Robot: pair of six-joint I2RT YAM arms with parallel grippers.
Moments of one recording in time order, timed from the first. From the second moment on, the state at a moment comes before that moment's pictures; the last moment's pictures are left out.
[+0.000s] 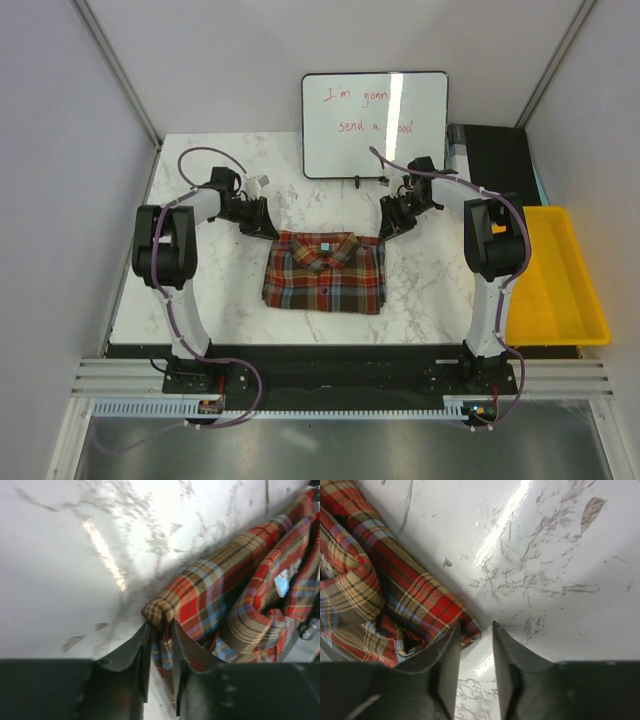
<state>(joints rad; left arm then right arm) -0.06 2.00 1.29 -0.51 0.76 0.08 0.18 2.11 1.48 -0.70 -0.63 -0.20</state>
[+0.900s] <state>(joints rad) -0.85 1.54 1.09 -0.46 -0.10 -0.42 0.07 1.70 1.37 -0.66 -0.47 -0.03</state>
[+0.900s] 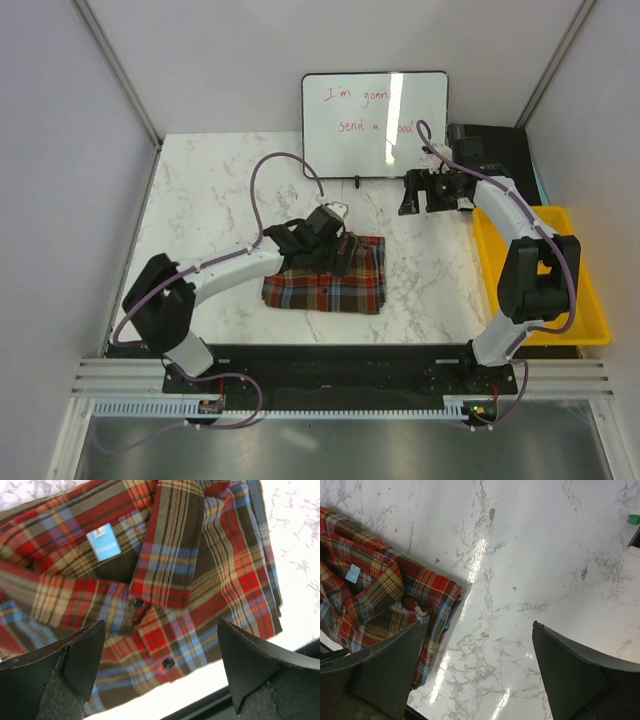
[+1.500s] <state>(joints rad) -0.38 1.82 1.20 -0.53 -0.12 -0.16 0.02 1.70 1.38 -0.67 -0.47 -0.05</state>
